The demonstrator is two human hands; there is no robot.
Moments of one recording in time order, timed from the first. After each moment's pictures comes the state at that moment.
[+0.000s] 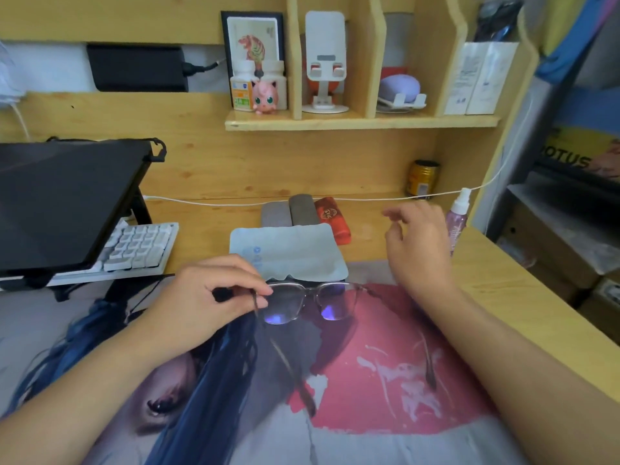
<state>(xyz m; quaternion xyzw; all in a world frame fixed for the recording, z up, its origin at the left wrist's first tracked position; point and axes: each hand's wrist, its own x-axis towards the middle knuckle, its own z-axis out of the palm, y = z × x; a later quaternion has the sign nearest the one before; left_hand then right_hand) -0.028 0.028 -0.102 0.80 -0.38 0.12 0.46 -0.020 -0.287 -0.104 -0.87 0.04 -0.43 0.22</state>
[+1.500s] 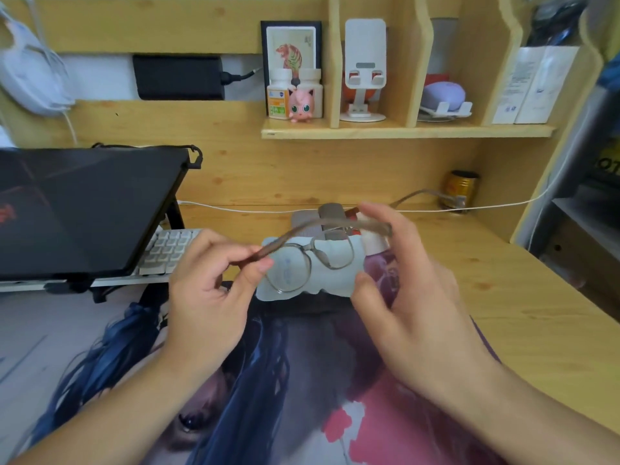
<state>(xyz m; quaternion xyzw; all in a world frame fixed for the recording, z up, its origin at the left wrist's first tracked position) -0.030 0.023 -0.099 0.71 -0.29 0.41 0.50 -0.110 -0.189 -0.059 -0.86 -0.16 -0.30 0.38</state>
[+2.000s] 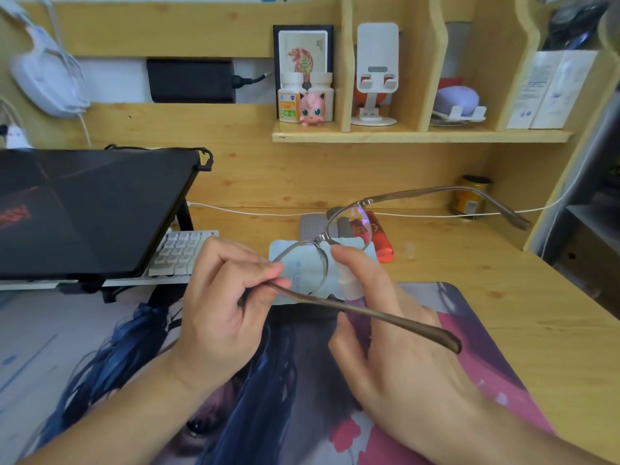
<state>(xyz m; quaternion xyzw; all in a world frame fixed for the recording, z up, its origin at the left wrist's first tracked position) -0.030 0.026 -0.099 0.67 -0.39 0.50 0.38 -0.121 -0.166 -0.072 -0.91 -0.19 -0.26 0.26</state>
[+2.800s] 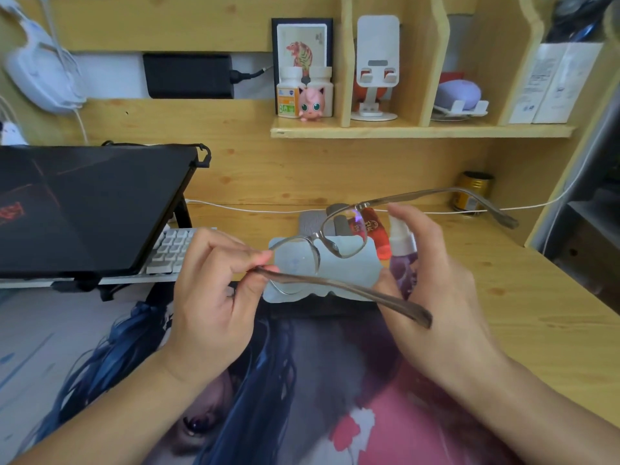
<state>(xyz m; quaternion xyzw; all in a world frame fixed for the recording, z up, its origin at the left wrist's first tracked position) -0.028 0.029 -0.096 0.69 -0.37 0.48 0.39 -0.090 -0.201 -0.074 -0.88 -0.10 -0.32 0.34</state>
